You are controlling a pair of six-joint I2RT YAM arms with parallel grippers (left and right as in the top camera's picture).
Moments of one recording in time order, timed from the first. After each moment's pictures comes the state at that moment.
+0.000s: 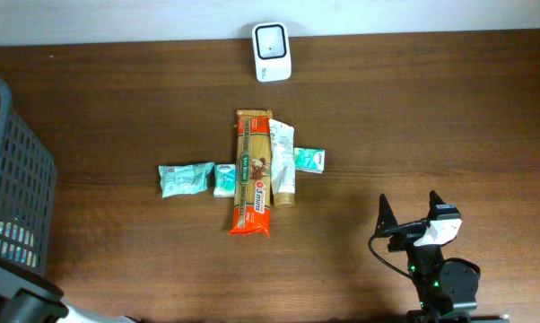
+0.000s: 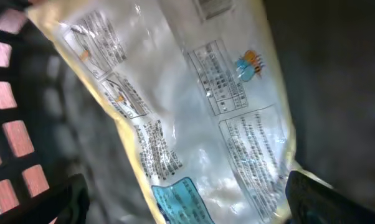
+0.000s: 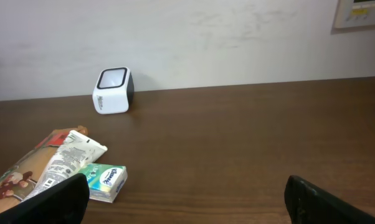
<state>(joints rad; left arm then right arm) 0.98 1.87 1.44 -0.86 -0.20 -0.30 0.03 0.01 0.01 -0.07 -0.05 0.11</state>
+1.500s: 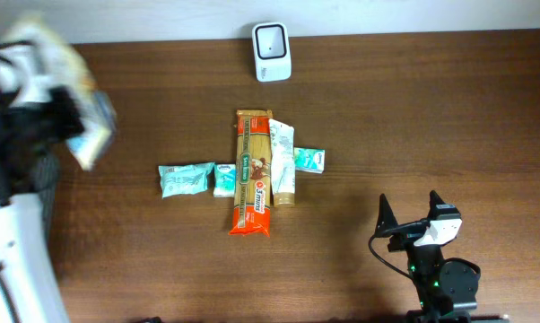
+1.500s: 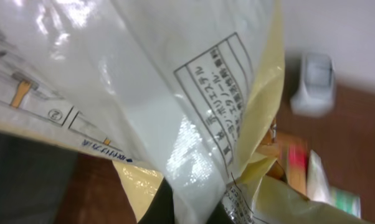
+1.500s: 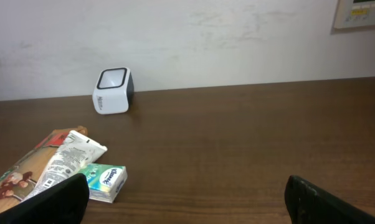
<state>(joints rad) 0.28 1.42 1.79 -1.13 0.18 0.00 0.03 0.01 0.01 -0.07 -0.05 0.11</state>
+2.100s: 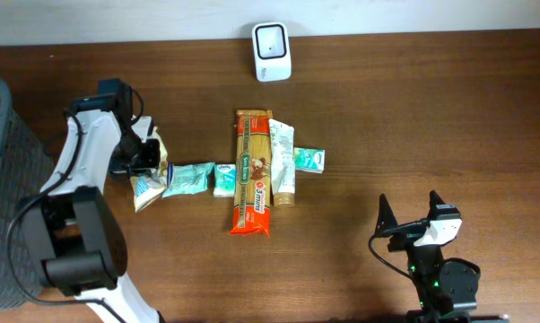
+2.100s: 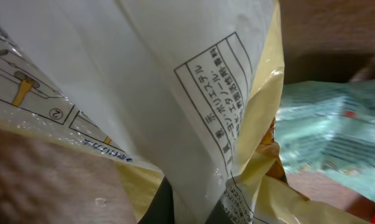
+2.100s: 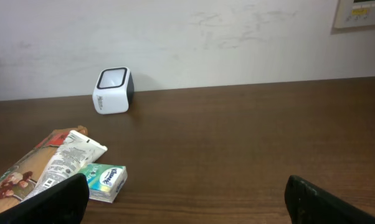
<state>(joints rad) 0.12 1.95 1.51 -1.13 -0.02 0.08 0.03 0.01 0.01 -0.07 -0.05 0.11</state>
